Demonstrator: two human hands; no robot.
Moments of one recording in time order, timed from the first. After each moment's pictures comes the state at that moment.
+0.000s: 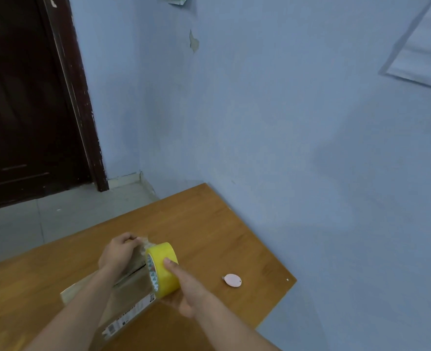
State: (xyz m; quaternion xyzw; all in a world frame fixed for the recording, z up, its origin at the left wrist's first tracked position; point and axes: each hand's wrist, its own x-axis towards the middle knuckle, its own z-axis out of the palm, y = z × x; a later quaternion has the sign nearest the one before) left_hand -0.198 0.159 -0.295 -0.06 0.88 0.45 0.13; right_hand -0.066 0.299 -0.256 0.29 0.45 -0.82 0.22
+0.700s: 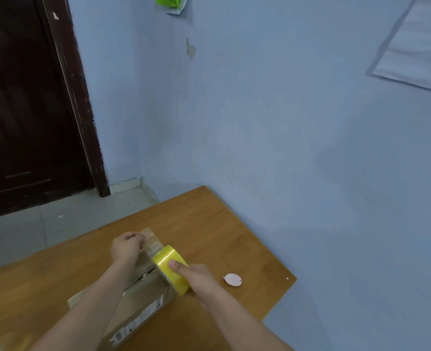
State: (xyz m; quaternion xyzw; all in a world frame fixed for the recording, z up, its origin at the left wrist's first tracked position) left_hand -0.193 0.181 -0.284 -0.19 0.73 0.65 0.12; right_hand -0.053 0.327 -0.253 0.23 0.65 -0.71 0.16
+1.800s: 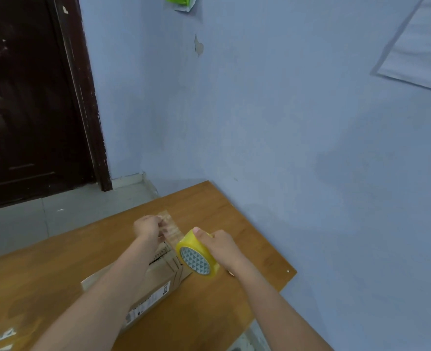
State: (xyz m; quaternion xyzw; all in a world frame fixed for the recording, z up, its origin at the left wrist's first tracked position) left_hand -0.185 0.215 -0.247 -0.25 0.61 0.73 0.17; right_hand -0.061 0.356 -0.204 0.17 0.87 -0.47 0.04
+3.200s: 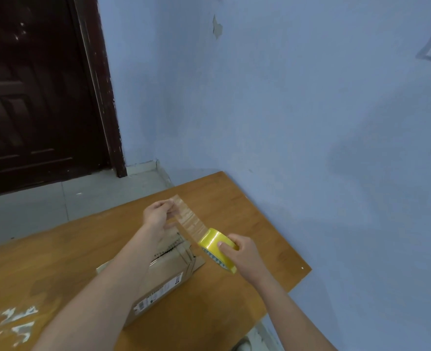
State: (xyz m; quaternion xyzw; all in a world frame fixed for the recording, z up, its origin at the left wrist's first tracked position) left_hand -0.202 0.195 -0.263 -0.18 0.59 0.77 0.18; right_hand -0.034 0.364 -0.224 0.11 0.84 -0.53 -0.03
